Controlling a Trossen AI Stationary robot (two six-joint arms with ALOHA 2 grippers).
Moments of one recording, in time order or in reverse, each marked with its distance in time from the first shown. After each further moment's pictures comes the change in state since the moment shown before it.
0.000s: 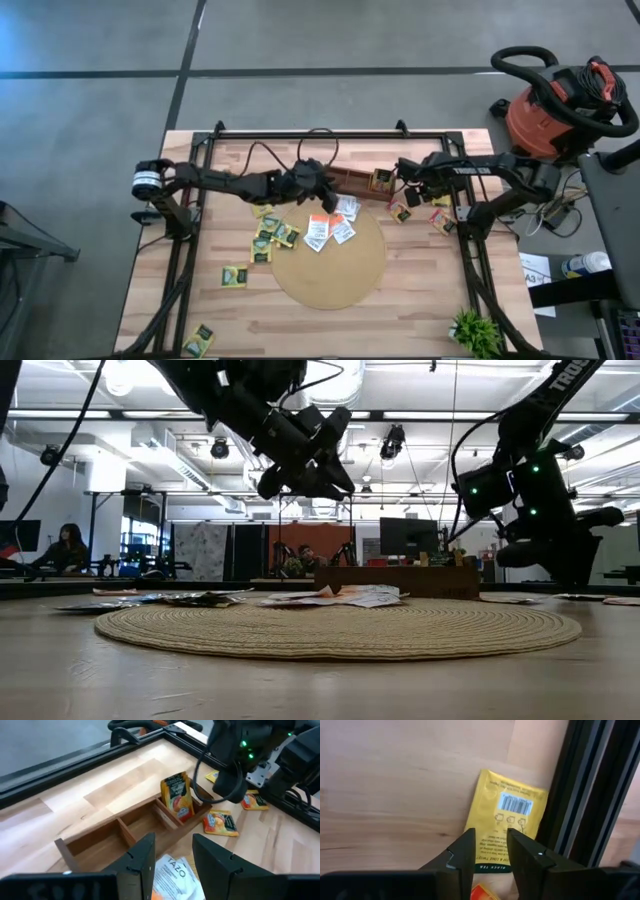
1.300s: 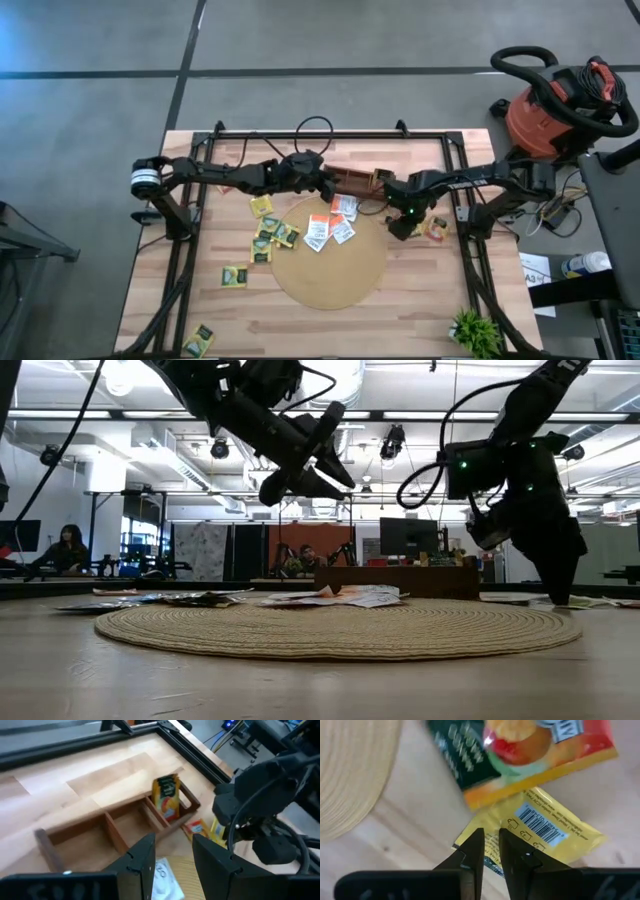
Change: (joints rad) left arm 0.061 -0.017 0.000 0.000 0.158 -0.153; right arm 0.320 0.029 0.021 0.208 -0.568 -0.337
